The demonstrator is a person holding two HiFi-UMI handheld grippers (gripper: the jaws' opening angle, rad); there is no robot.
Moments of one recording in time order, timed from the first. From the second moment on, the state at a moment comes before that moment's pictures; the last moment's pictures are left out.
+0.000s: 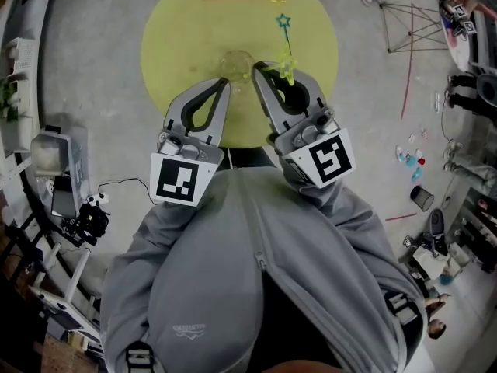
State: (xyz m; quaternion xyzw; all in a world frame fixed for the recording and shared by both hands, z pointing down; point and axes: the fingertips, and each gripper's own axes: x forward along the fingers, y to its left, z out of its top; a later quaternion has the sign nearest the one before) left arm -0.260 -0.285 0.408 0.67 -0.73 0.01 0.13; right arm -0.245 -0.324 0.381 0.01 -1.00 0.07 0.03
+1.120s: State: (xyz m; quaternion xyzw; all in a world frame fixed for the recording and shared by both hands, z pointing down) left arm -0.268 -0.327 0.574 0.69 -0.69 0.05 0.19; right arm -0.267 -0.376 0.542 0.05 -0.99 0.12 0.07
